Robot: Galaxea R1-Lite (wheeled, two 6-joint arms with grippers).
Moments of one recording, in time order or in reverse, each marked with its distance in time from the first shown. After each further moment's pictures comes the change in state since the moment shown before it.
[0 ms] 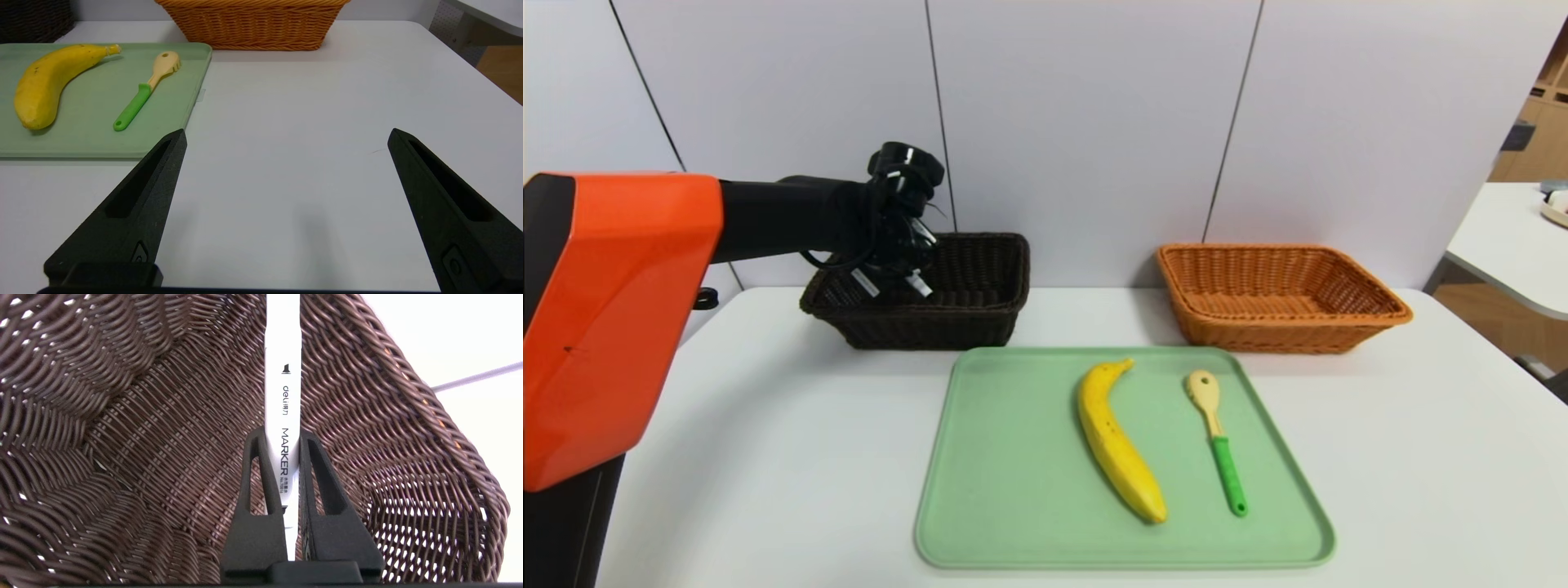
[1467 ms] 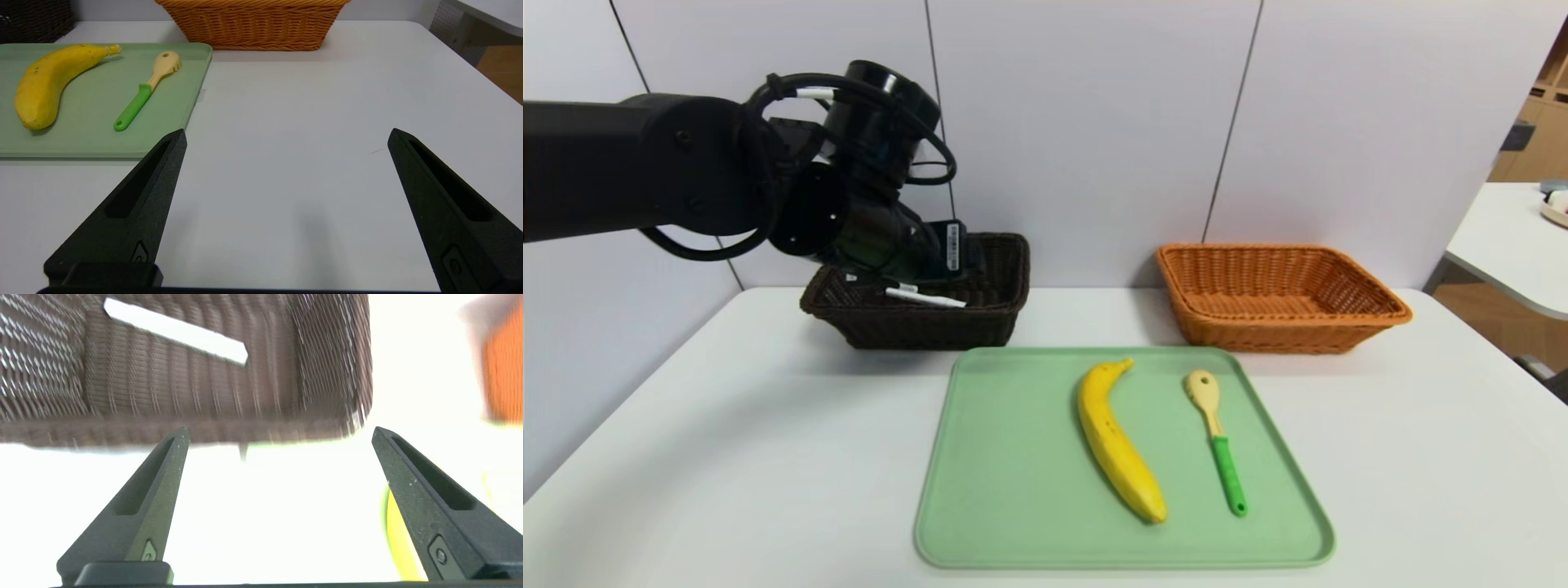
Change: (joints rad) left arm -0.201 -0.386 0.281 0.102 -0.224 0.599; right arm 0.000 0.000 0.000 0.000 0.000 0.000
